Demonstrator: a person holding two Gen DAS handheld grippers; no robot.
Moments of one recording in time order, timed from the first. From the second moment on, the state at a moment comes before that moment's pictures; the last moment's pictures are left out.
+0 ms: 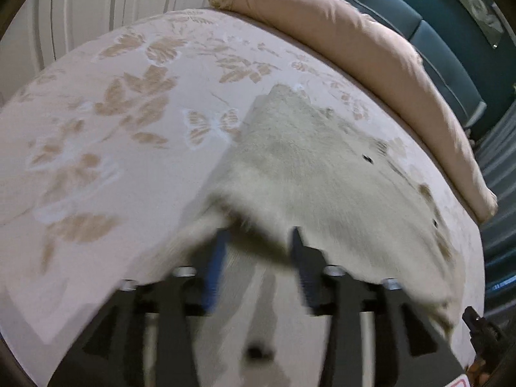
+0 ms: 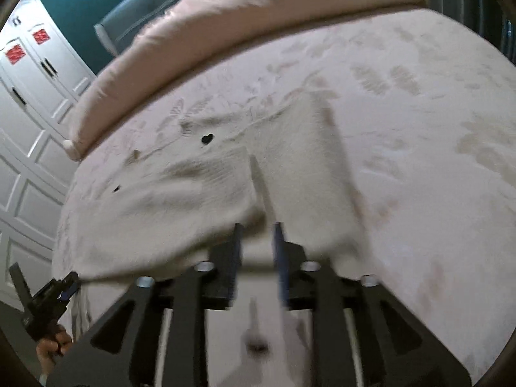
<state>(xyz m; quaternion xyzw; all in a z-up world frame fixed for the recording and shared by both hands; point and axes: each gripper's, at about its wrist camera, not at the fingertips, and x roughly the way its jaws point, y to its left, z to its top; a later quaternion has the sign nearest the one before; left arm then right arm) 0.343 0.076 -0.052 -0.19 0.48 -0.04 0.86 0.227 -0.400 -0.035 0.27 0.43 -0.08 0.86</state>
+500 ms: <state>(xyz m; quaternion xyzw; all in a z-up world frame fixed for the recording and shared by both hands) 0.103 0.189 -0.061 -0.21 0.56 -0.02 0.80 -0.061 -0.374 -0.070 0.31 0.52 -0.11 0.79</state>
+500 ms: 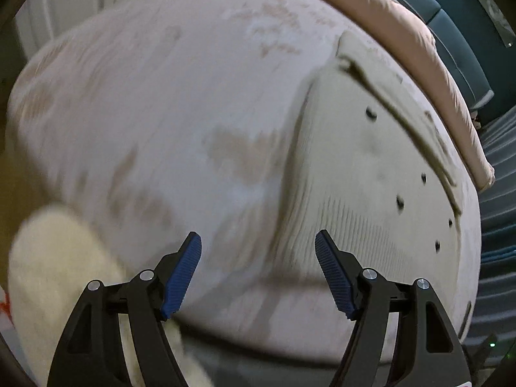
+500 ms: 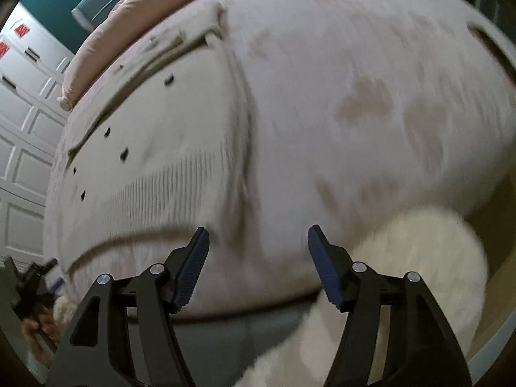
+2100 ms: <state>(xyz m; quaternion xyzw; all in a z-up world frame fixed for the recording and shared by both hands) -0.060 0.169 0.019 -0.12 0.65 -0.15 0.74 -0.185 -0.326 0.000 0.21 0.65 0.01 0.73</state>
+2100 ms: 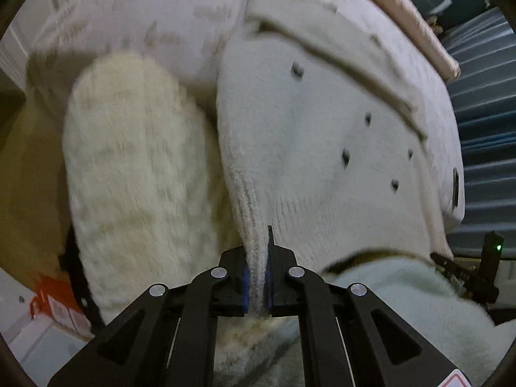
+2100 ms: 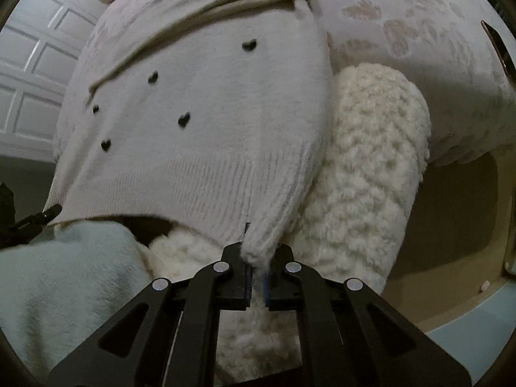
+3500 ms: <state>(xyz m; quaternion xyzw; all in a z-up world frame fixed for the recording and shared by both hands) 0.153 0.137 -0.038 -0.30 0.54 -0.06 0.79 0.013 -0.414 -0.070 0.45 0.43 -0.11 0.77</state>
